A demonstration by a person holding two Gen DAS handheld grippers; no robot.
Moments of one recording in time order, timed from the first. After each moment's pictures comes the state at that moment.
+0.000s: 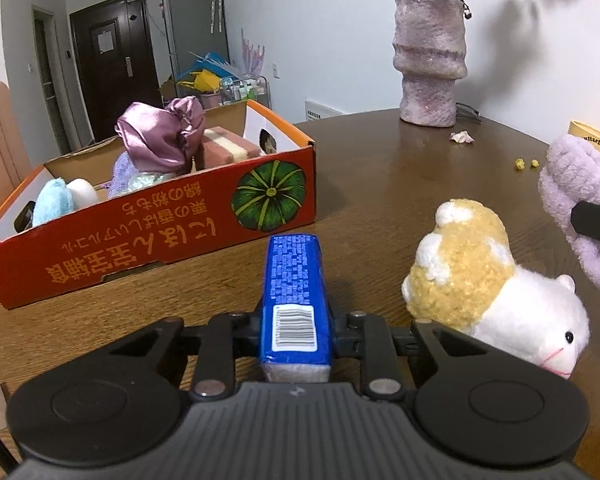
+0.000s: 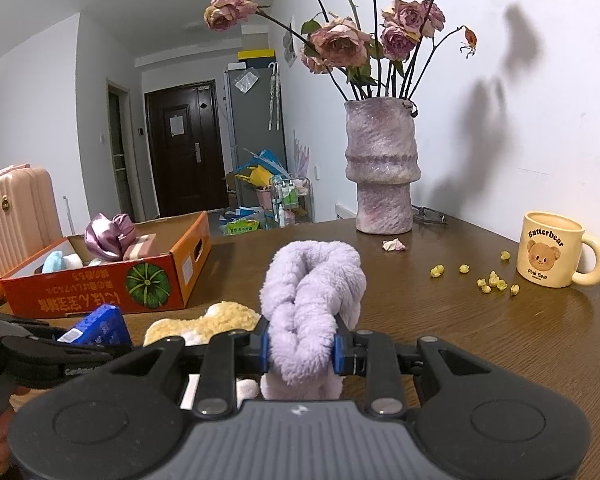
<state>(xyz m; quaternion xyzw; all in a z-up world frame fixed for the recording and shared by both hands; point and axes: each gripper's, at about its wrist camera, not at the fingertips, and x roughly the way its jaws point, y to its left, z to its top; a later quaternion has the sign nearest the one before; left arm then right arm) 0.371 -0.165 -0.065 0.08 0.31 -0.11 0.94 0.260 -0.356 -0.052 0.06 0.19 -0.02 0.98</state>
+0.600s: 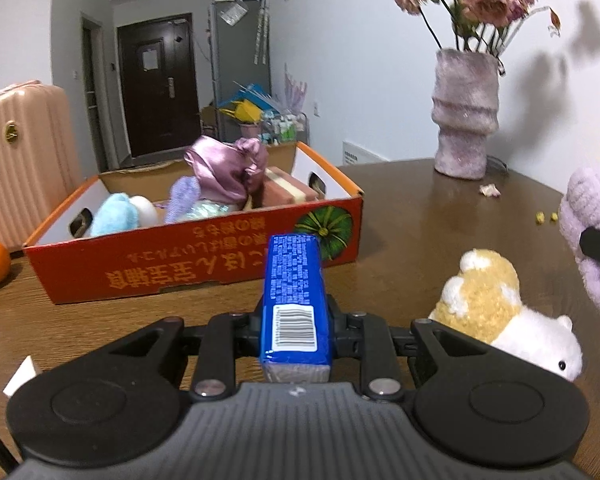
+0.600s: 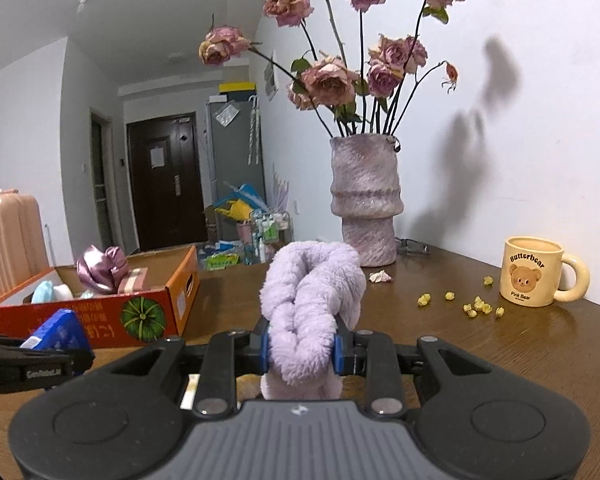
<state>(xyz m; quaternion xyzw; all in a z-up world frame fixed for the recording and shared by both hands) 0.346 -0.140 -0.041 0.04 0.26 -0.06 0.96 0.251 -0.339 -0.045 0.06 0.14 -0.06 0.99</state>
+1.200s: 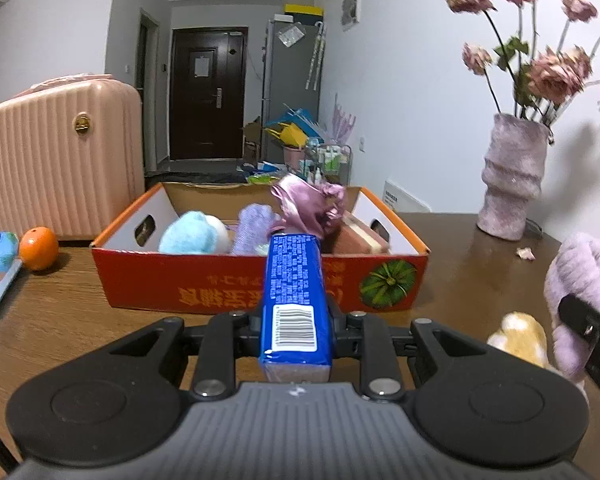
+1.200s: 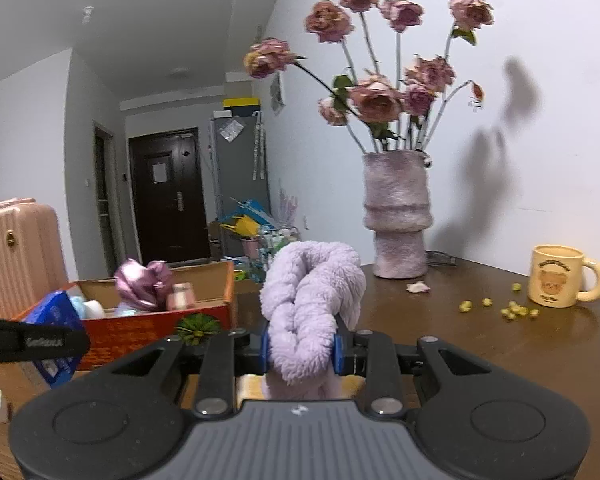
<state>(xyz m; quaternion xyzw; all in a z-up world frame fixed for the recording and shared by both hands) 0.339 -0.088 -0.015 -0.03 0.22 0.00 0.98 0.256 -0.270 -0.038 0.06 0.11 -0.06 0.99</state>
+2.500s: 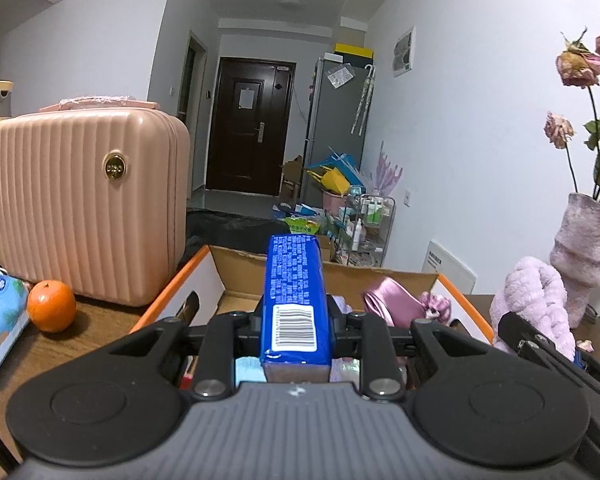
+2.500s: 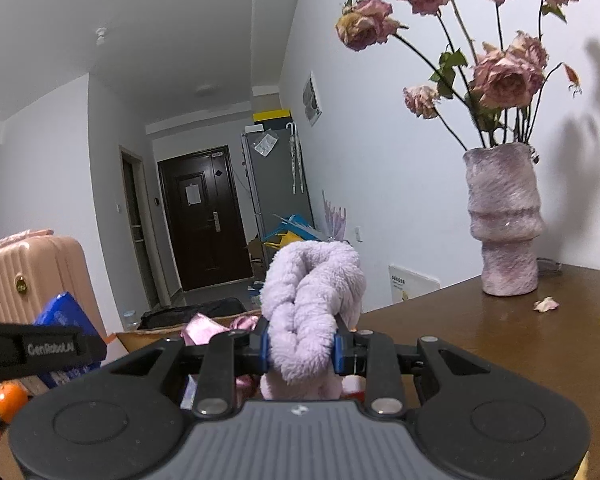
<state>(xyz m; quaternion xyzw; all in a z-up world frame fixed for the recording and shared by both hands) 0.425 -0.028 0.008 -0.06 0.16 0.05 0.98 0.388 -0.183 -0.031 0.11 0.08 0.00 0.99</state>
